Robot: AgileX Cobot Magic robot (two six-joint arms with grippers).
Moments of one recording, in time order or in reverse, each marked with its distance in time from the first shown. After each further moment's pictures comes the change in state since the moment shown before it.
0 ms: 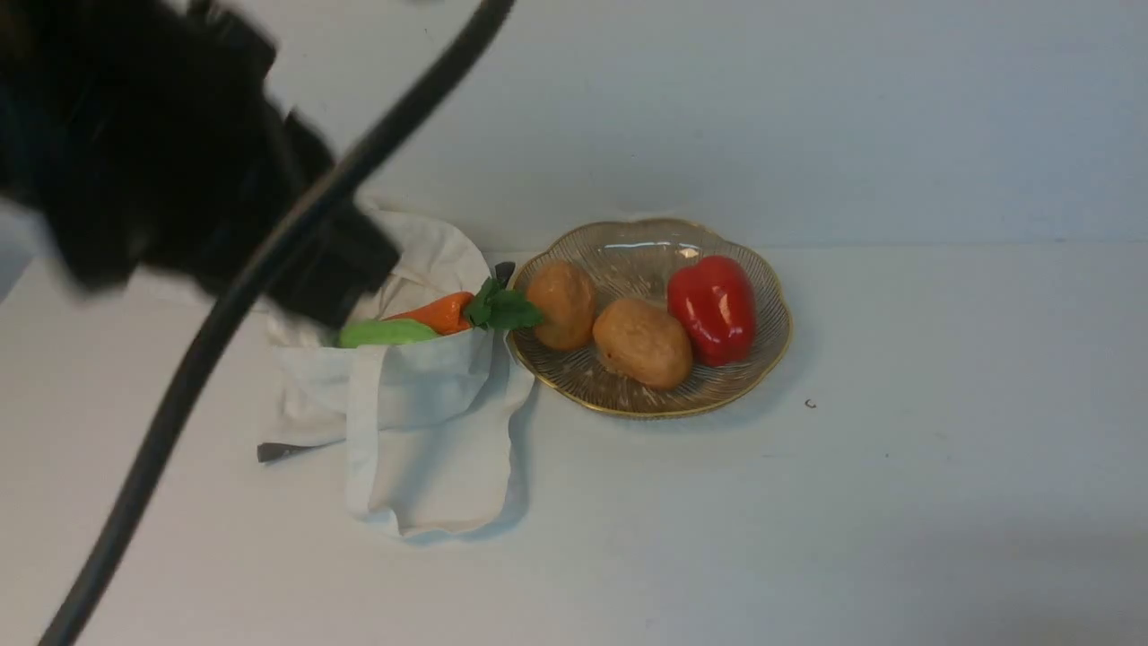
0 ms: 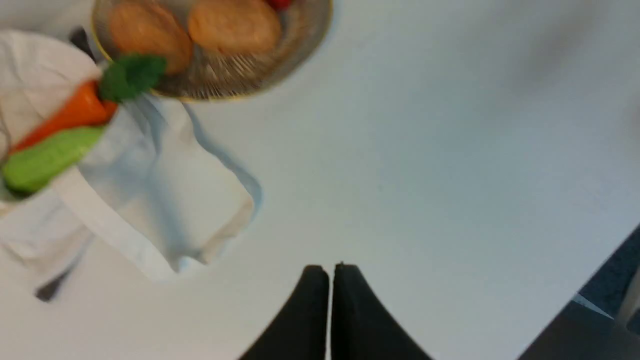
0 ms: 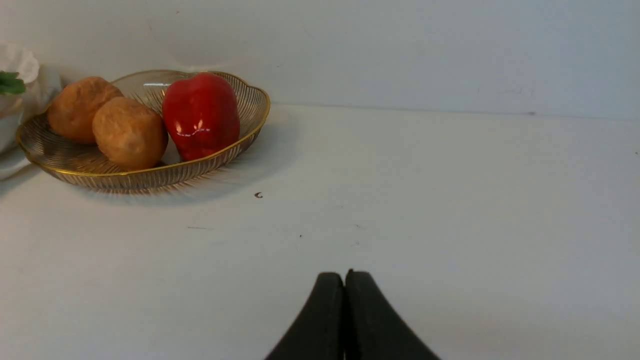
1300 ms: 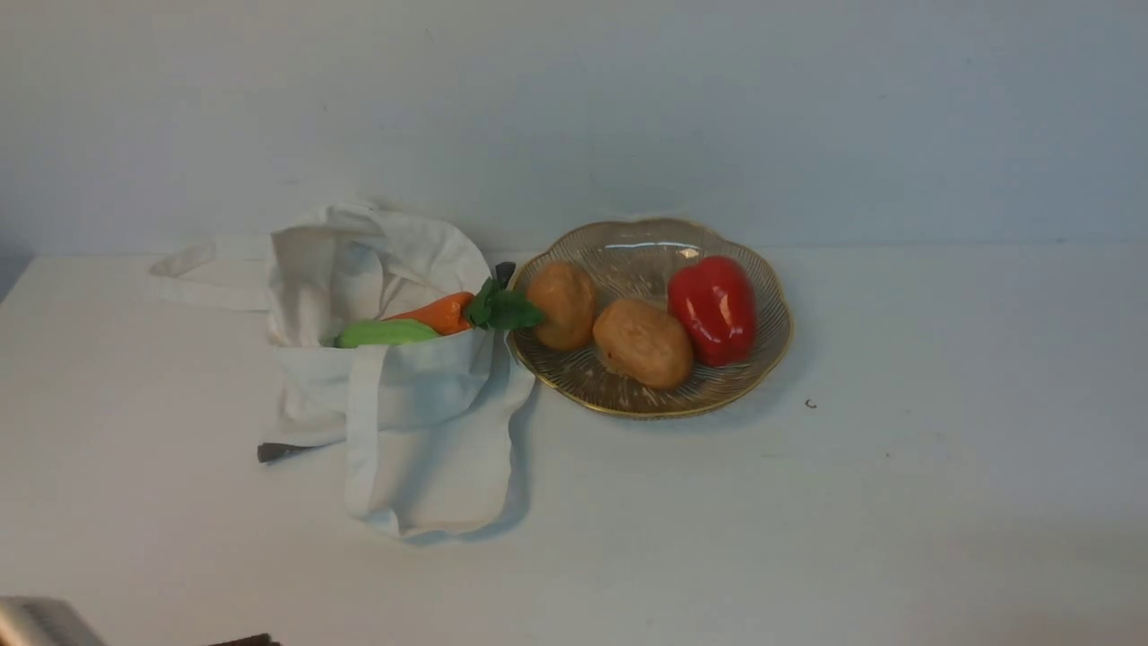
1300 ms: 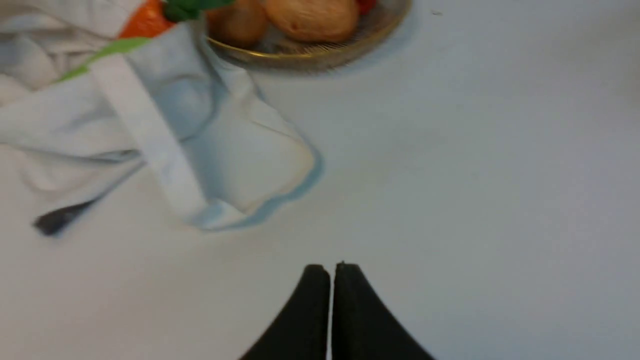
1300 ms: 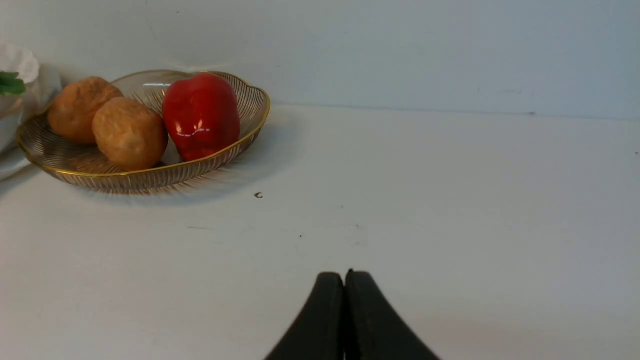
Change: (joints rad) right arm 0.000 0.000 0.000 -0.001 0.000 0.000; left arm 0.073 -0.827 1.185 -0.018 -0.832 0.031
